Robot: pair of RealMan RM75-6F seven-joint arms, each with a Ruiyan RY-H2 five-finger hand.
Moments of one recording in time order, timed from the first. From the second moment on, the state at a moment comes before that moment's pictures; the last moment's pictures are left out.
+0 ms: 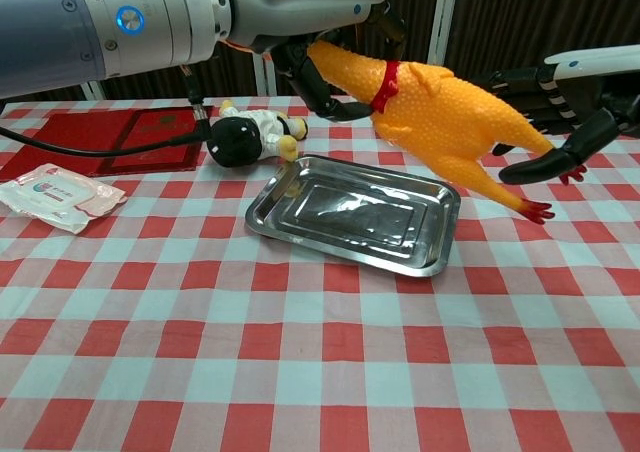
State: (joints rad) left arm -1.13 -1.40 -0.19 -1.74 1.18 0.93 0.67; right arm 0.64 -1.09 0.21 -1.82 -1.32 0.74 0.53
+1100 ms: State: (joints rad) left arm -1.14 -1.41 -0.19 -1.76 1.18 0.92 0.64; right arm 0.64 -1.17 0.24 -1.80 -1.15 0.83 0.40
